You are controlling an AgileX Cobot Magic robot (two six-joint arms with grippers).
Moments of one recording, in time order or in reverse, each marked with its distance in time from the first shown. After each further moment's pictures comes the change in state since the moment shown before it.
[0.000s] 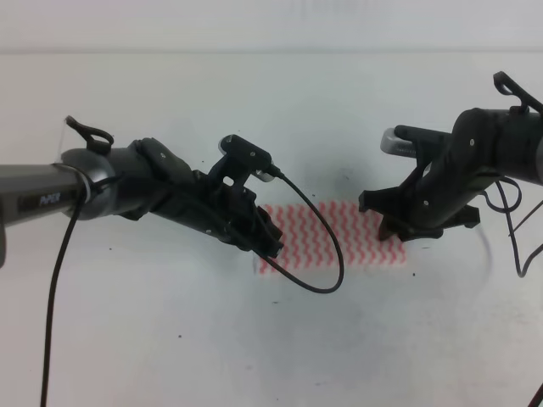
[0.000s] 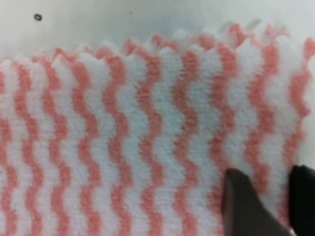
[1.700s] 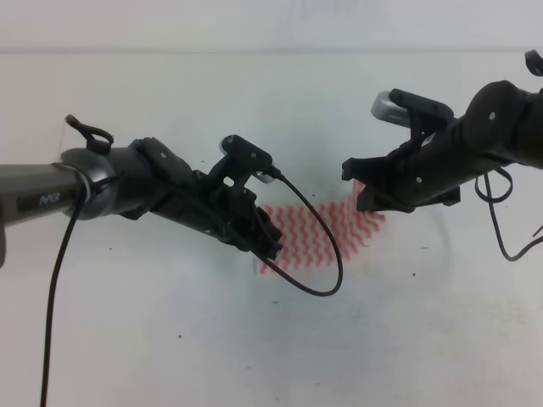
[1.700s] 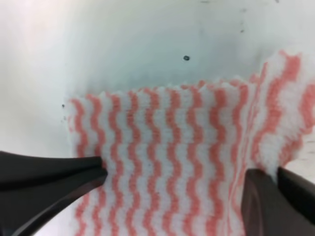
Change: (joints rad) left arm 0.000 -0.002 0.000 0.018 0.009 0.005; right arm 0.007 -0.124 0.008 0.266 -0.078 -0.208
